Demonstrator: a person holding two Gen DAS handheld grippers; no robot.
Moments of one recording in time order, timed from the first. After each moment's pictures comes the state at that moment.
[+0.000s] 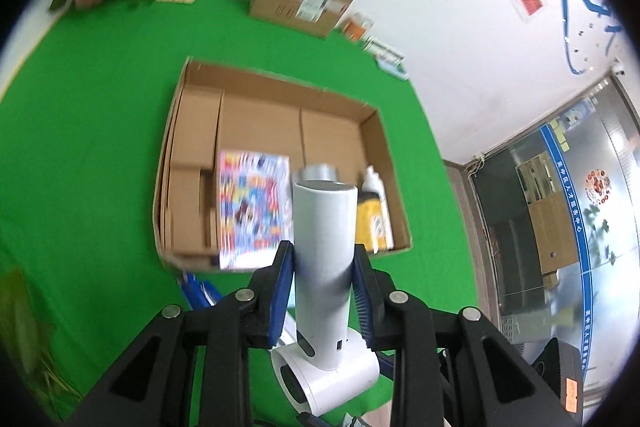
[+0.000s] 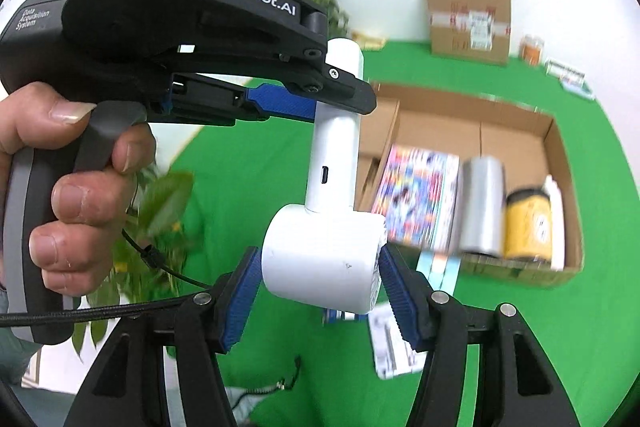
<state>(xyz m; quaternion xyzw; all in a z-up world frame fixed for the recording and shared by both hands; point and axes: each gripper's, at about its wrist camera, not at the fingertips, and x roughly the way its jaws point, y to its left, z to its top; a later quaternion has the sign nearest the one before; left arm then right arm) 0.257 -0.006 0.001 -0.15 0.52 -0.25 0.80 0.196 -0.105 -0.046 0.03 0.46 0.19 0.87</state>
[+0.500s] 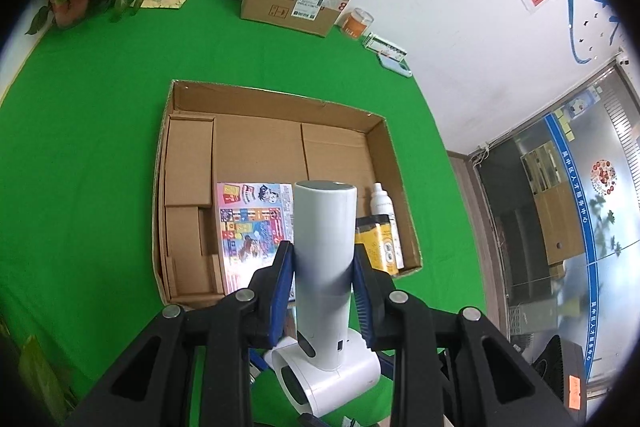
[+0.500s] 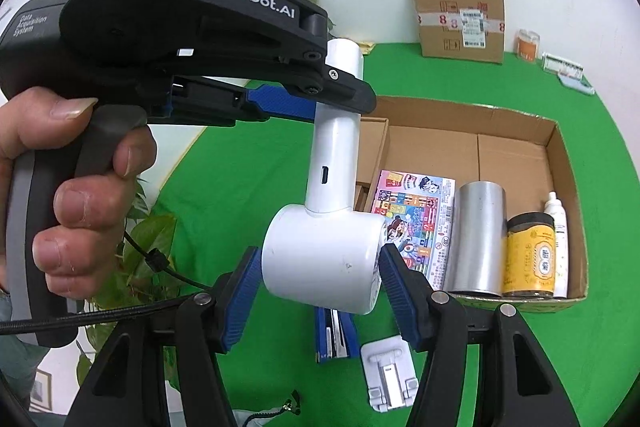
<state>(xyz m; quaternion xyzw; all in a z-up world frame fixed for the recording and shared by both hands) 0.318 -0.032 -0.015 -0.13 0.55 -0.26 0.79 0.271 -0.113 -0.048 0.06 0.48 0.18 0.86</state>
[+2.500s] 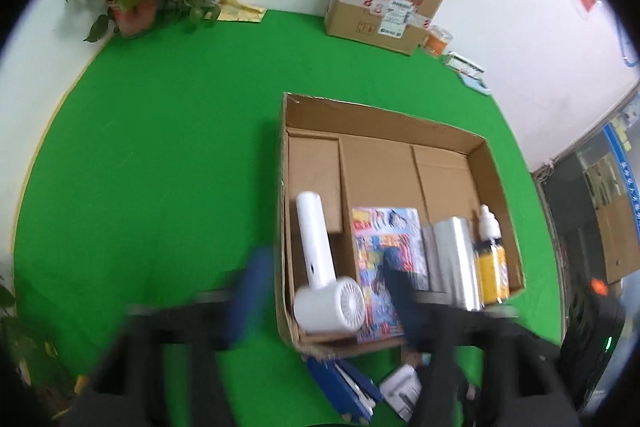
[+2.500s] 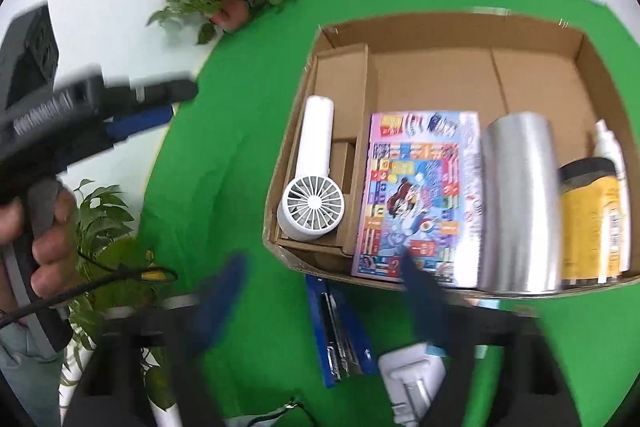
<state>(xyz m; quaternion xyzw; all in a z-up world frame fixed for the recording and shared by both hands) 0.339 0.055 -0.060 -0.08 0.52 -0.16 0.83 0.374 -0.109 -0.172 0.14 0.56 0.16 0.80</state>
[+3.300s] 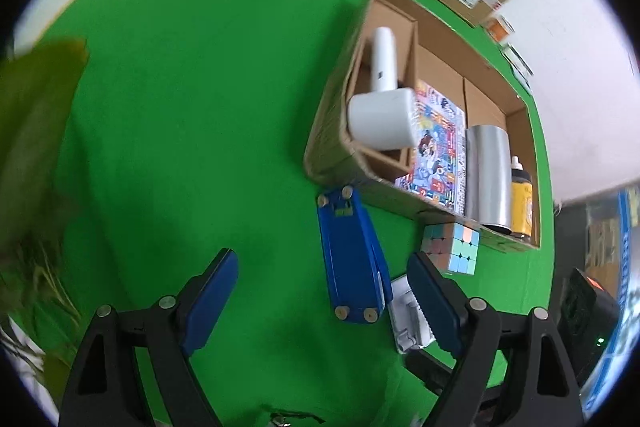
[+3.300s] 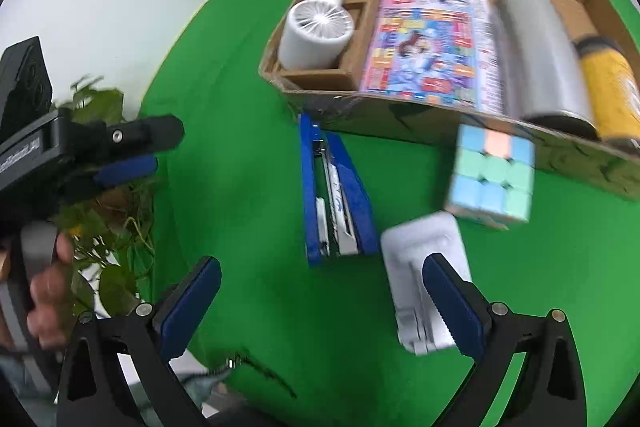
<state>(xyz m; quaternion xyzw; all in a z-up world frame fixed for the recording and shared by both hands) 0.203 0.081 -0.163 -0.21 0.59 -0.06 0.78 0.261 -0.094 -0.240 0.07 0.62 0.20 0.75</state>
